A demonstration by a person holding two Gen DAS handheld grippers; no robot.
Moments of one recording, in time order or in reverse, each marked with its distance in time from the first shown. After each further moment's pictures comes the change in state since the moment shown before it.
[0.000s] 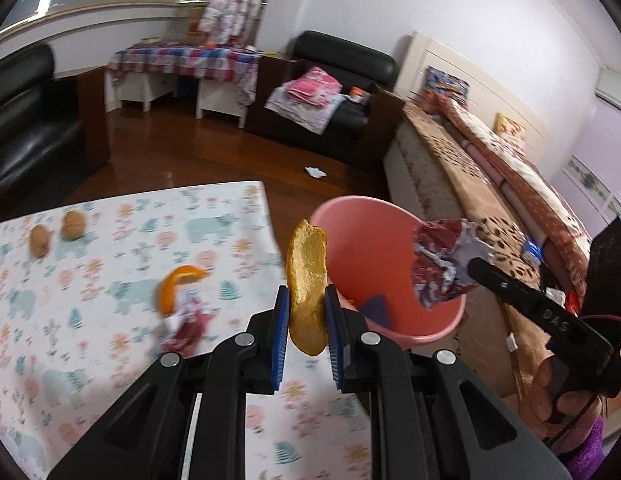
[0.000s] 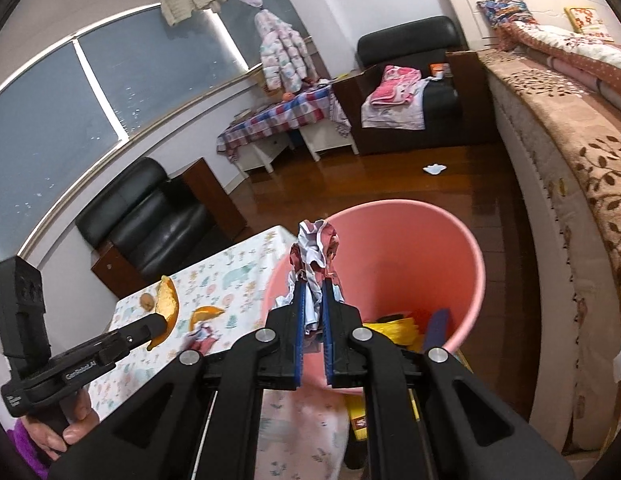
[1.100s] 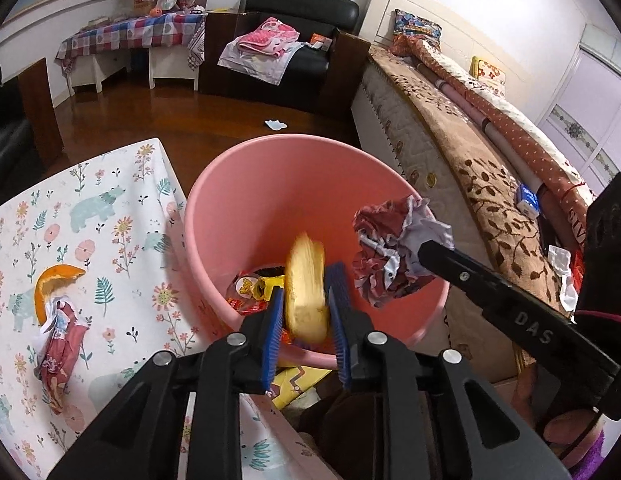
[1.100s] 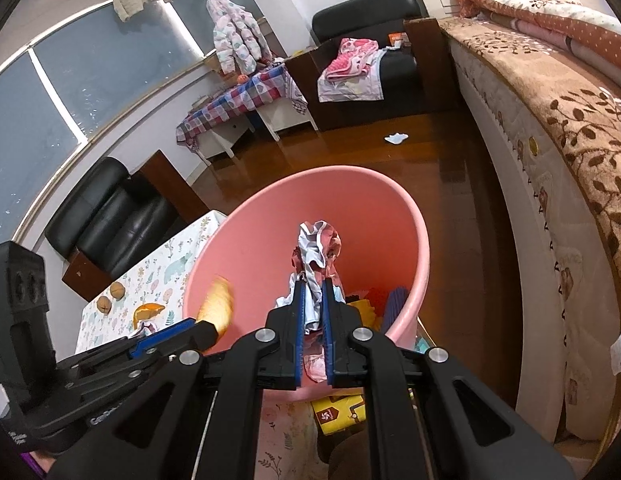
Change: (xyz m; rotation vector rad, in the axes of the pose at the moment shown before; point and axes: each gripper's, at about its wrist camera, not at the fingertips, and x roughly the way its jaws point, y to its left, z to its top) left arm 0.101 -0.068 -0.002 0.087 0.172 -0.071; right arm 0.037 -0.043 -0.007 0.092 0.088 -0.109
